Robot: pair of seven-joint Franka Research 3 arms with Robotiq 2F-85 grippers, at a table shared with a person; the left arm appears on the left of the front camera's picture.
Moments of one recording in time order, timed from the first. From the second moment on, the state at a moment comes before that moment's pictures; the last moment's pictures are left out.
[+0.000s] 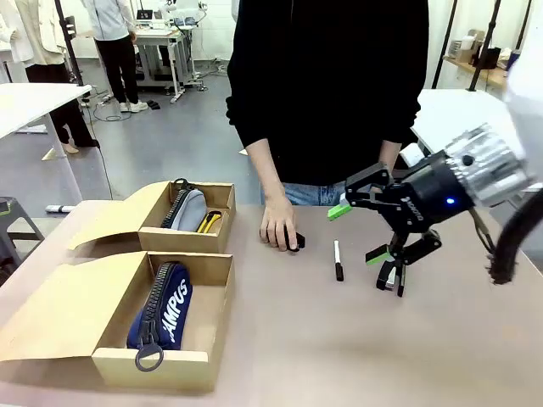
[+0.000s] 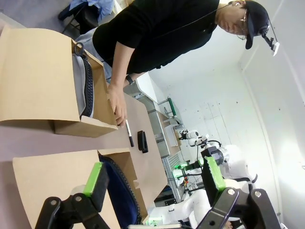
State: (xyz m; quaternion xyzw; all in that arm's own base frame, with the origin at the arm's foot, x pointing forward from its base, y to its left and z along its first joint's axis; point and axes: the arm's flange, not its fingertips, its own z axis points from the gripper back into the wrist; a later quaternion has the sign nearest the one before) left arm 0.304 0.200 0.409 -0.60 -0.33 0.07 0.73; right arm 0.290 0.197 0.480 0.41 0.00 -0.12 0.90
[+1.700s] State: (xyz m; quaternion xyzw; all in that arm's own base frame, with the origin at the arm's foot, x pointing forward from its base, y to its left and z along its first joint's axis) left arm 0.304 0.200 0.409 -0.60 -0.33 0.07 0.73; right arm 0.344 -0.053 0.391 0.58 0.02 -0.26 0.77
